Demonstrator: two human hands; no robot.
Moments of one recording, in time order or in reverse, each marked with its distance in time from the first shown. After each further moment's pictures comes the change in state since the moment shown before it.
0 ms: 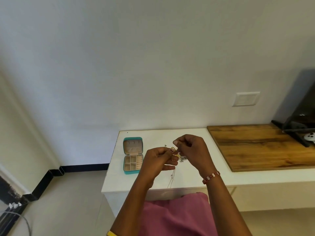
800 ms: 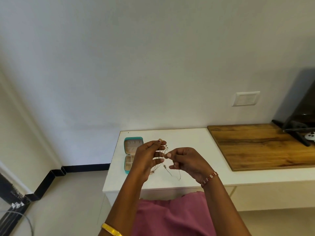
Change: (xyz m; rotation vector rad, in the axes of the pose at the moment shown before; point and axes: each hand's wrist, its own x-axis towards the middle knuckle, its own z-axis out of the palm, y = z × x) left_hand 0.000 0.012 -0.013 -0.217 0.175 -0.064; right_hand -0.008 0.024 0.007 0.376 -0.367 0.278
